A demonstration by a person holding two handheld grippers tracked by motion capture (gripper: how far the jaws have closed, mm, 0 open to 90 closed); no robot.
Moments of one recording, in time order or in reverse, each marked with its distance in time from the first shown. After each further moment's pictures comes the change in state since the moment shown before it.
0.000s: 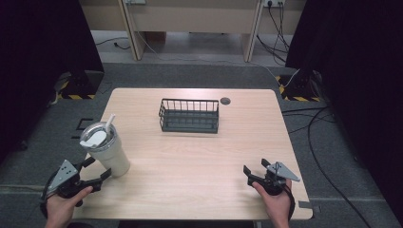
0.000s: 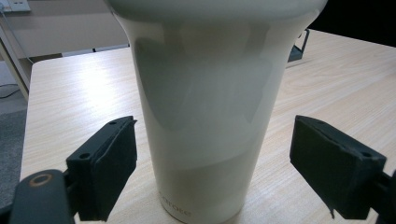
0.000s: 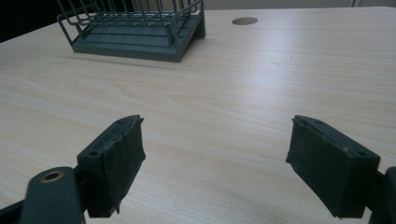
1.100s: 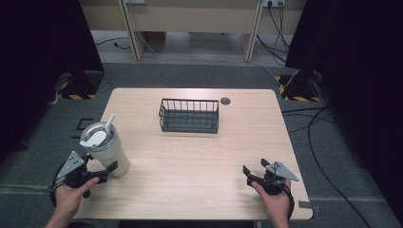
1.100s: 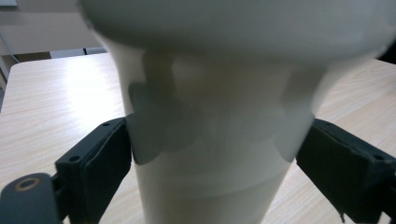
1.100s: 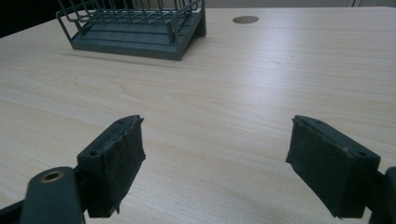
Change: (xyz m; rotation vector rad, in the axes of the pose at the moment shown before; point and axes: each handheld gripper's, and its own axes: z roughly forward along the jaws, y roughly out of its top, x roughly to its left) left arm 0.007 0.010 0.031 -0.018 -0.032 -0.039; right arm 0.002 0.001 0.001 0.009 -0.004 -0.014
